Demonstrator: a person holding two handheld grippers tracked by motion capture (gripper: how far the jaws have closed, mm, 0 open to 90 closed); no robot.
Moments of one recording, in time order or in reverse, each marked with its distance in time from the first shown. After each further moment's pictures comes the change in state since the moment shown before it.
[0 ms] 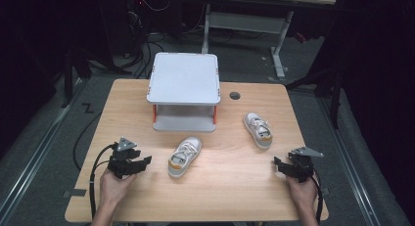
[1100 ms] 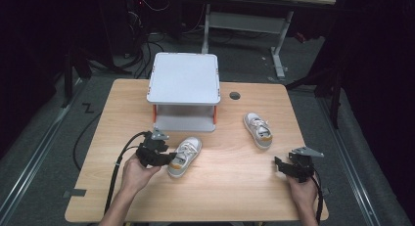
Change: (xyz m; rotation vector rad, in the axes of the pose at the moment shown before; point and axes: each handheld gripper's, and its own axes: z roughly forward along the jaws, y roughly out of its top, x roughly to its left) left arm -0.056 0.057 0.030 0.130 -0.114 0.189; right arm -0.001 0.000 0.000 -0.001 -0.003 0.010
